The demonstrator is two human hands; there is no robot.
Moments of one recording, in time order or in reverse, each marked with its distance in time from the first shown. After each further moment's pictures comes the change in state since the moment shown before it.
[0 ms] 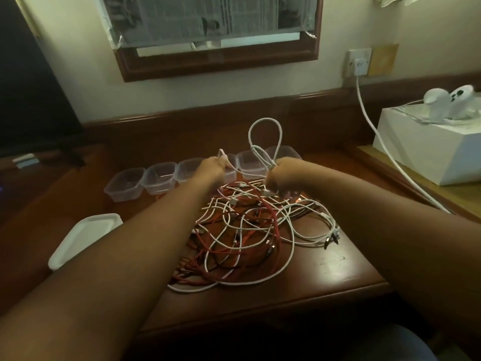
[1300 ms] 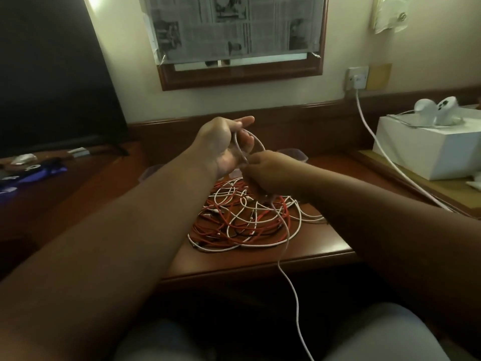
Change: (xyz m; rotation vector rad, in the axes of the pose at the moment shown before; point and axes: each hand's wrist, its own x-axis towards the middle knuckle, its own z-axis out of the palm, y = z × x) left_hand -0.149 0.054 -0.070 -1.009 -0.166 -0.009; right_hand -0.143 -0.072 0.037 0.128 -0.066 -0.361
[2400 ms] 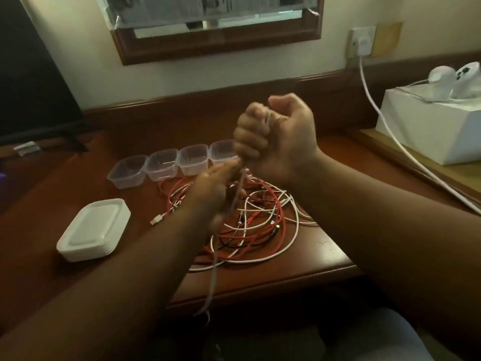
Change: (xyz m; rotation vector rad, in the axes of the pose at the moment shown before) left_hand 0.038 -0.086 -0.033 0.196 -0.057 -0.092; right_hand 0.067 0.042 -0.027 1.605 -0.128 -0.267
